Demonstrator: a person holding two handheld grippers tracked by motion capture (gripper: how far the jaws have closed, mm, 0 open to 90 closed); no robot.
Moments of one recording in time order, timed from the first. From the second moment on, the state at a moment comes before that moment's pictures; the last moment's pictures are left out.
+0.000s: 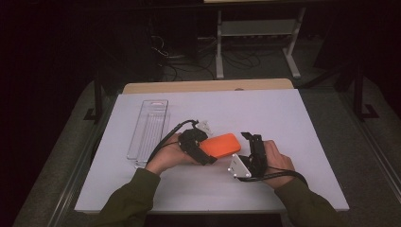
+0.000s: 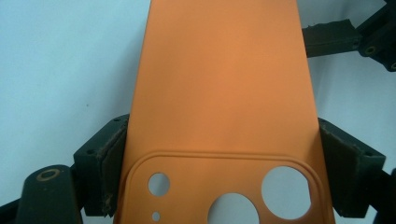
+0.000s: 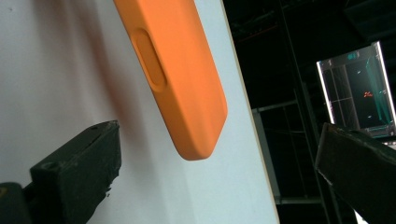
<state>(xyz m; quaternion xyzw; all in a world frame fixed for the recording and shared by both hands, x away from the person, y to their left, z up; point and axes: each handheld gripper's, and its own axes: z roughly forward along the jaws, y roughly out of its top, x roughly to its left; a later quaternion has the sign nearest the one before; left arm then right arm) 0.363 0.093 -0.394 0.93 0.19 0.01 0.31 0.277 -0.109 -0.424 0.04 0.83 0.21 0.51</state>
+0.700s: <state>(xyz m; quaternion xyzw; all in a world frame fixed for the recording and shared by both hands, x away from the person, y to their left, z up) 0.363 0.092 -0.388 0.93 0.19 0.01 0.31 0.274 -0.094 -0.428 0.00 0.81 0.20 0.56</state>
